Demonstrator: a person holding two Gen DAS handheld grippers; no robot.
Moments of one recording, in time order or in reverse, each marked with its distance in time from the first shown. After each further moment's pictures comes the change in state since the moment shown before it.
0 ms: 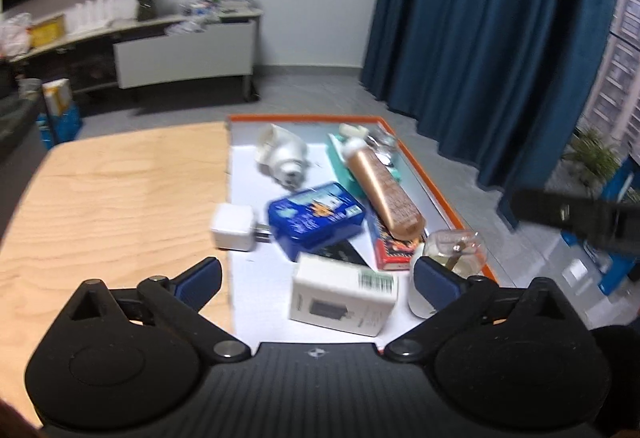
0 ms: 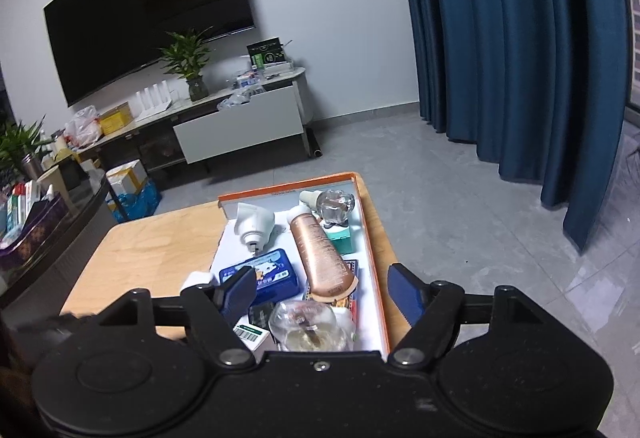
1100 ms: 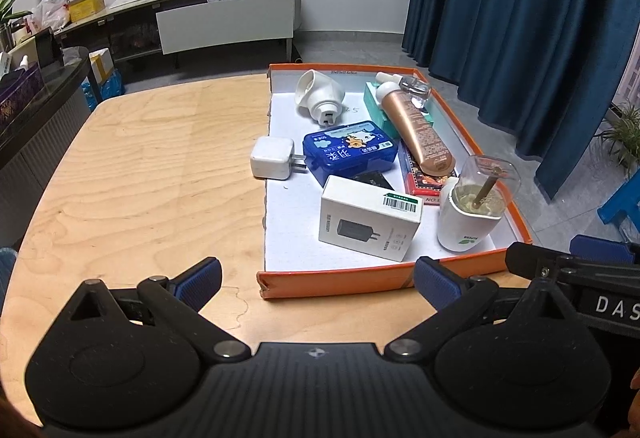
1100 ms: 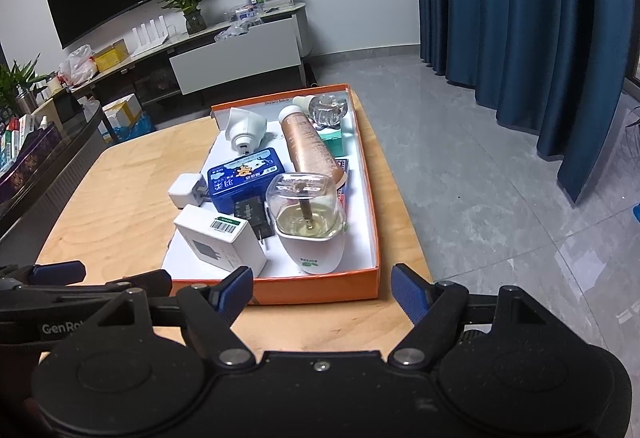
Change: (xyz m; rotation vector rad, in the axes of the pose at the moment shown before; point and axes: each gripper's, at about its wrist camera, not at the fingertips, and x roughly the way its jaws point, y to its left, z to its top) left arm -0.008 -0.013 -0.034 -0.017 0.112 0.133; right arm 0.008 -0.003 -0.050 -0.028 0.185 -0.018
